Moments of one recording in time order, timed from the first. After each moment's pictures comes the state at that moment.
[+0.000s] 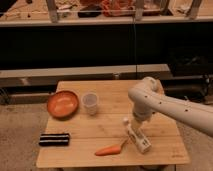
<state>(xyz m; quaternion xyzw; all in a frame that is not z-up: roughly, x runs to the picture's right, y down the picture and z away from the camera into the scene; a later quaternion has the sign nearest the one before) 0.194 0.200 0.758 -0.23 -0.31 -0.83 0.41</state>
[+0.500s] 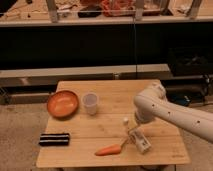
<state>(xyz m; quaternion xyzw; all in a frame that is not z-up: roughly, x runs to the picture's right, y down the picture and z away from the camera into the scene) 0.190 0.199 0.749 -0.19 -0.22 -0.74 0.60</state>
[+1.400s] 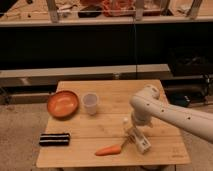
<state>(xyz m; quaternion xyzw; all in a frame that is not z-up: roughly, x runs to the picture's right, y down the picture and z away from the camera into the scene) 0.185 0.231 0.774 -0.25 -0.27 -0.73 0.58</state>
